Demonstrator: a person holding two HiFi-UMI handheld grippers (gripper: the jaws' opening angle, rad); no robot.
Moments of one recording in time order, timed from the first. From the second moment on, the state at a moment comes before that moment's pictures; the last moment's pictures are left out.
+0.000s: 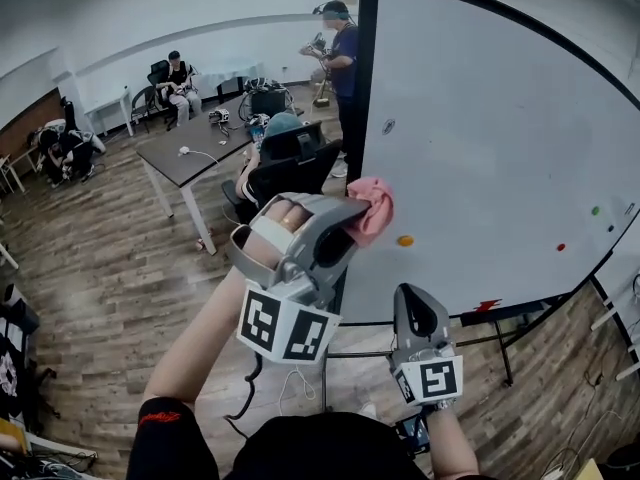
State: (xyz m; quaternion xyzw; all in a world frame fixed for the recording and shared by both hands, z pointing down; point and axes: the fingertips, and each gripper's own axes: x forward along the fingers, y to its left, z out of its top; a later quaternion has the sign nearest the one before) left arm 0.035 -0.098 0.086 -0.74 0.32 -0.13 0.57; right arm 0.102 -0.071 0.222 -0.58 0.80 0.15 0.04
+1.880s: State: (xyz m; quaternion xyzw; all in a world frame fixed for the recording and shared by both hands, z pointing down) left arm 0.046 -0.184 -0.149 -0.46 0.46 -0.29 0.70; right arm 0.133 -0.115 0.096 -0.55 0.80 0.22 0.08
